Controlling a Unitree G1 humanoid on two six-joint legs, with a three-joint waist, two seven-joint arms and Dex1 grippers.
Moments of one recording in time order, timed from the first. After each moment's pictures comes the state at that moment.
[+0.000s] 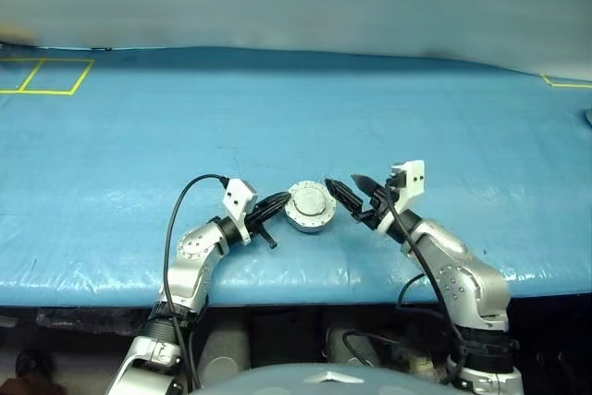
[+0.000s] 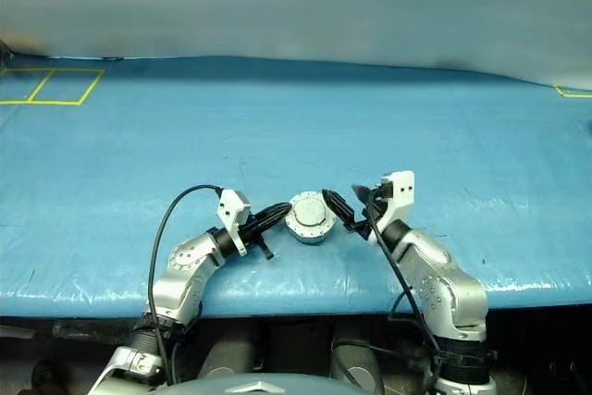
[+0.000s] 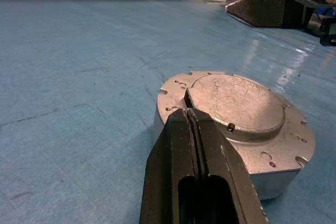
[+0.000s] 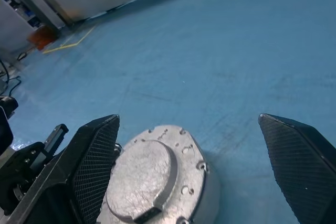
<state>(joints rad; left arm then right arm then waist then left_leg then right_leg) -0.16 0.16 -0.15 0.21 -0.24 -0.03 -0.77 -0.04 -0.18 -0.17 -0.32 0.65 0.78 0.40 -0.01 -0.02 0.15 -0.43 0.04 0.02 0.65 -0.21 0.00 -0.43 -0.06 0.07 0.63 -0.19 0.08</state>
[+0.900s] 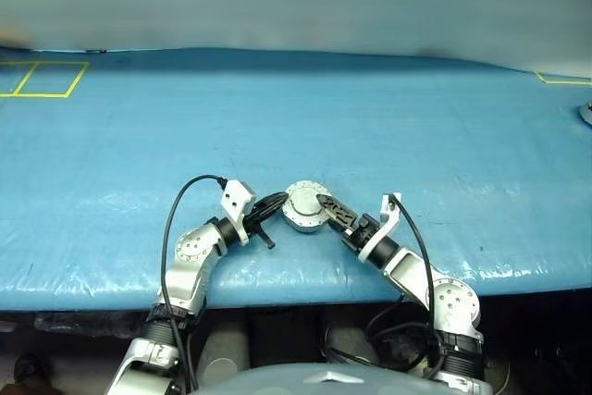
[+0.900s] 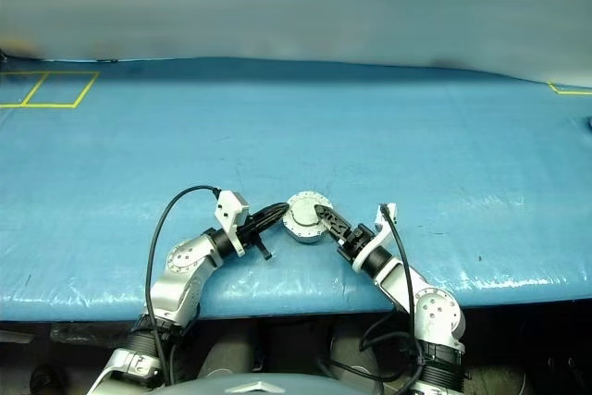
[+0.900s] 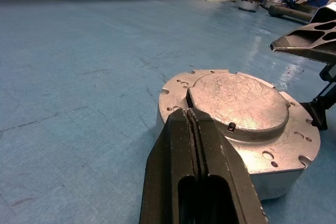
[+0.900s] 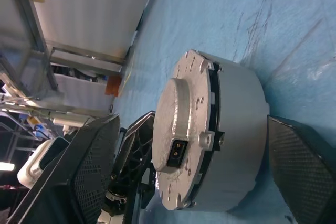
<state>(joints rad) -0.15 0.18 -0.15 0.21 -0.21 -0.07 -0.75 -0.01 0.00 -0.28 -0.10 1.04 0.97 0.30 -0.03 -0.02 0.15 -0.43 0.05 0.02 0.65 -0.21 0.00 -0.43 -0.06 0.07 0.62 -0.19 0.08</state>
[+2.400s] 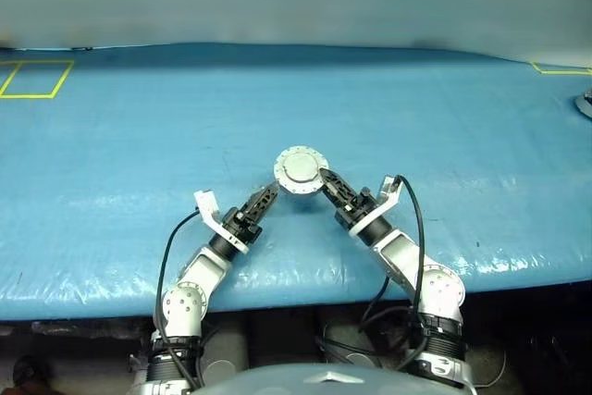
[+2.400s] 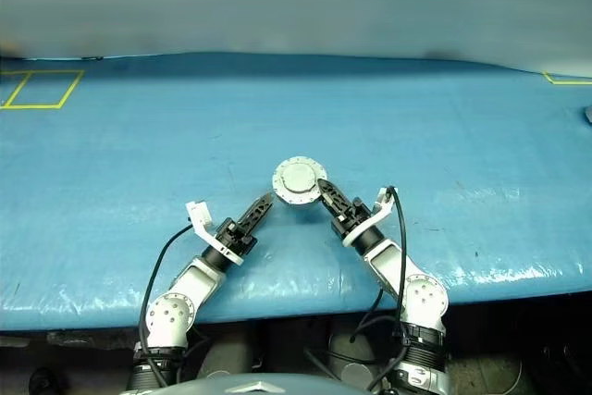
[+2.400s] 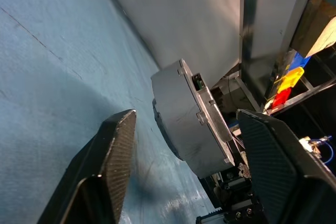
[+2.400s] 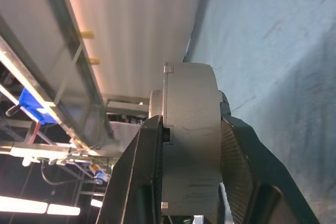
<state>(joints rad) 0.02 -0.04 0.11 -0.04 -0.92 0.55 -0.58 -0.11 0.08 -0.29 -0.04 1.30 0.87 0.22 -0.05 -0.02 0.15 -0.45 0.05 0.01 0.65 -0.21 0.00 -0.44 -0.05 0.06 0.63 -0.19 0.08</state>
